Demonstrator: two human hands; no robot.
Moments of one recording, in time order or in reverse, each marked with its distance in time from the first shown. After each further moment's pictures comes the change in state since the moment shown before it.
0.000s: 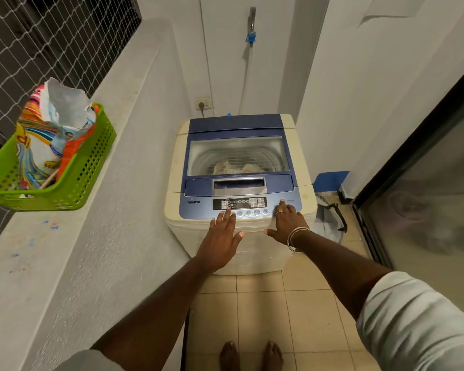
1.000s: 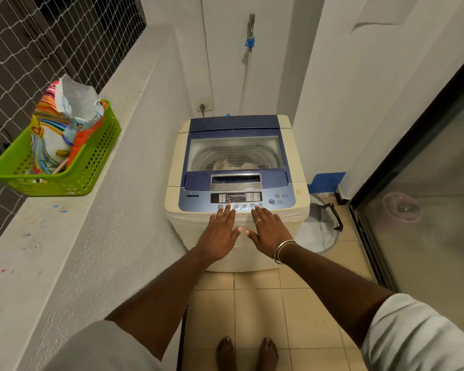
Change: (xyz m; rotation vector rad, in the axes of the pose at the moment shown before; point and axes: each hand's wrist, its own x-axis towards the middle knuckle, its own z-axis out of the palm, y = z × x) left_hand -0.015 0.020 -0.009 0.048 -0.074 -0.024; right_hand -0.058 -0.040 0.015 0.061 0.138 -0.203
